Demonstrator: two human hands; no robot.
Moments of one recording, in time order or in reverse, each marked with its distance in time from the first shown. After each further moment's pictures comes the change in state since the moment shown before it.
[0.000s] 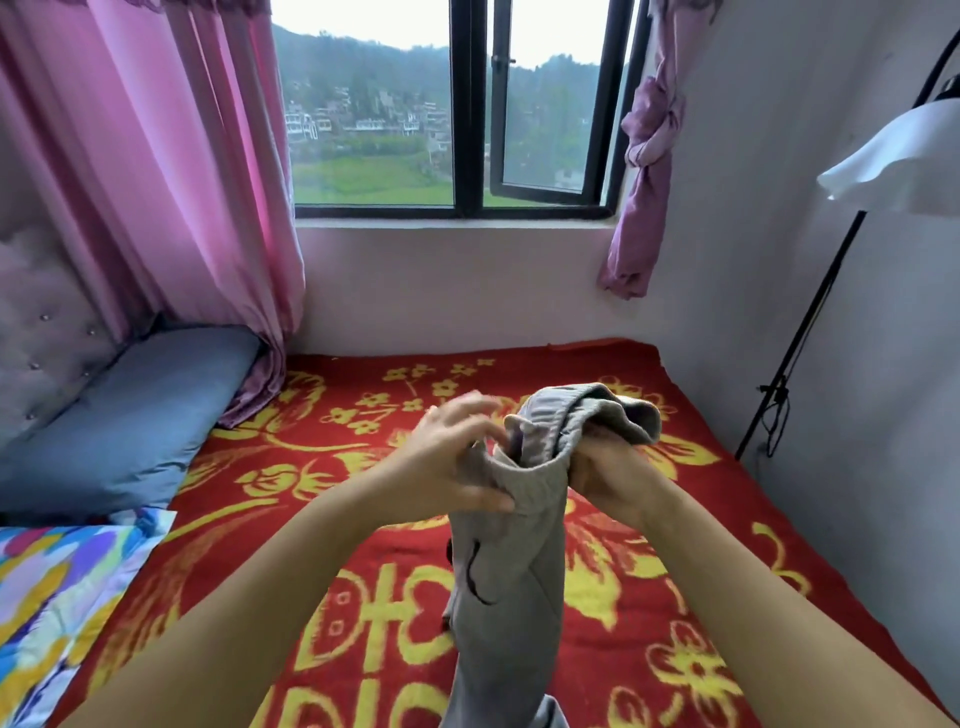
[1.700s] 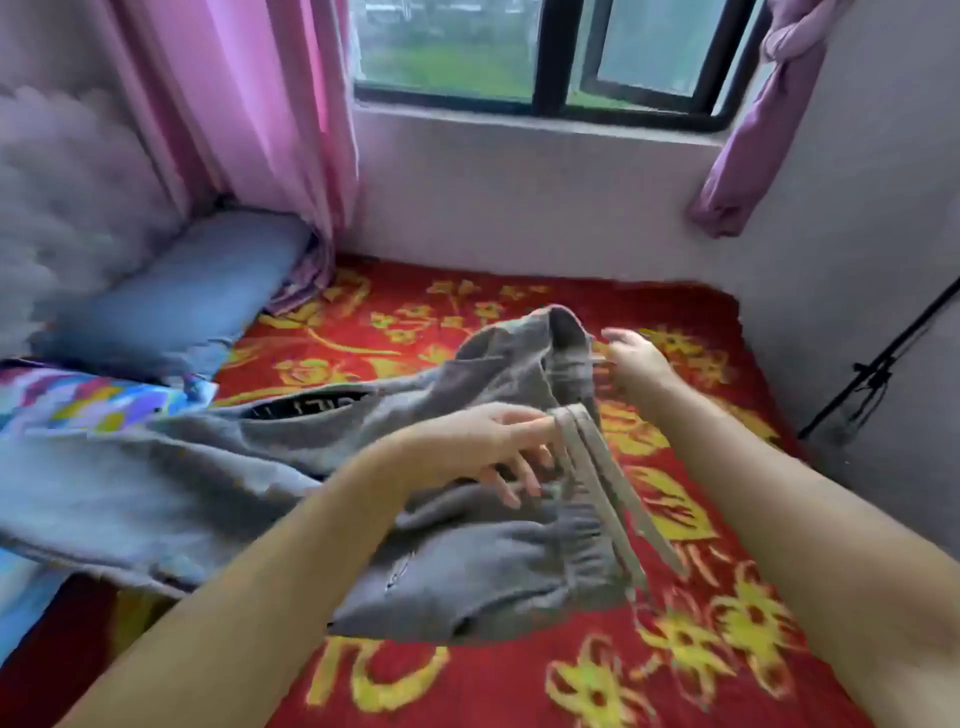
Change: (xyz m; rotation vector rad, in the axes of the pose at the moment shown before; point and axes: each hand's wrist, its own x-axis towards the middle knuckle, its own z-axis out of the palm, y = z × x) left_hand 0.034 0.014 0.052 -0.896 -0.129 -0.509; right_hand 0.115 0.002 -0.085 -0.450 0.377 0.205
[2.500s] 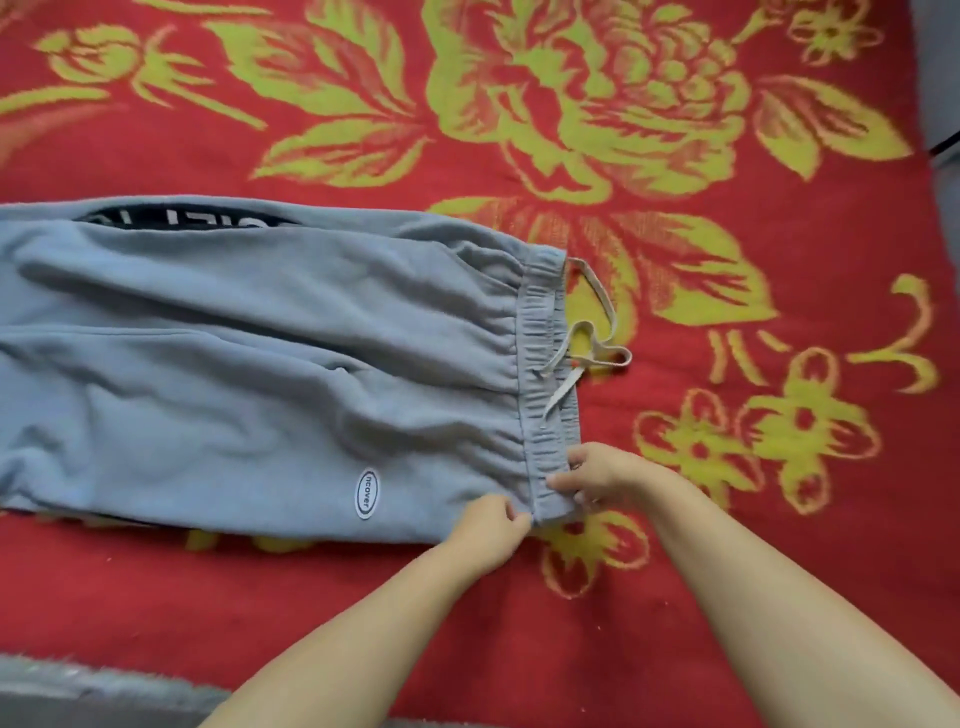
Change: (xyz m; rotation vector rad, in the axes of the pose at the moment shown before) left_hand 0.139 -0.396 0.211 0.286 0.031 -0.718; right_hand -0.024 0.463 -0.032 -0.427 -0.699 0.857
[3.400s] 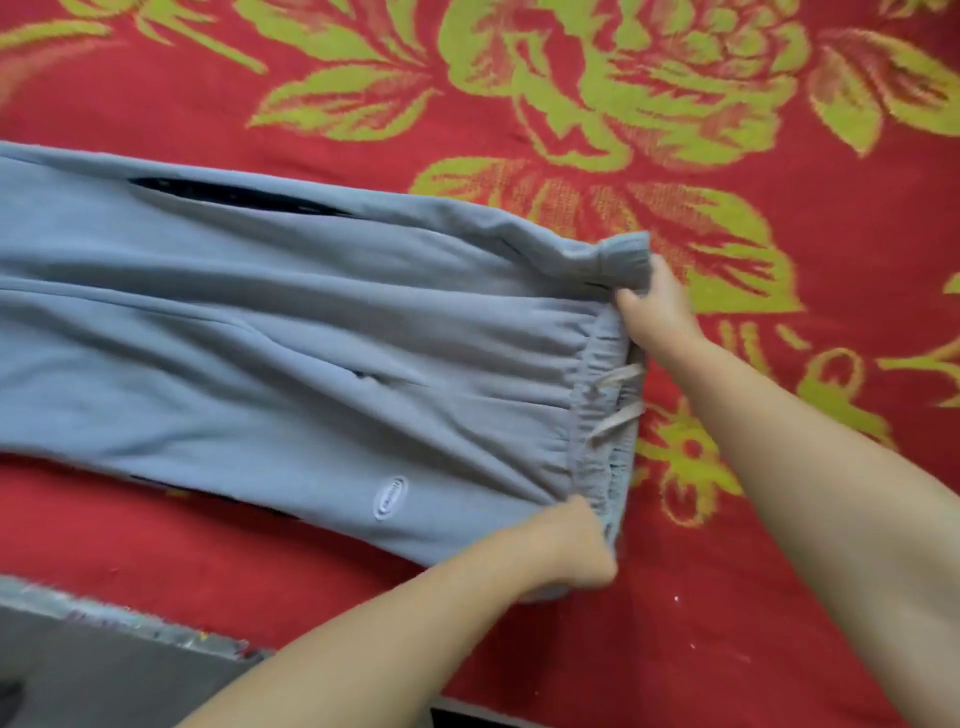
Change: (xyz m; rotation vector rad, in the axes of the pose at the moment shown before) left_hand -0.020 0.110 0.031 0.279 -0.236 0.088; right_hand 0.025 -0.068 -0.126 -0.102 0.832 -0.408
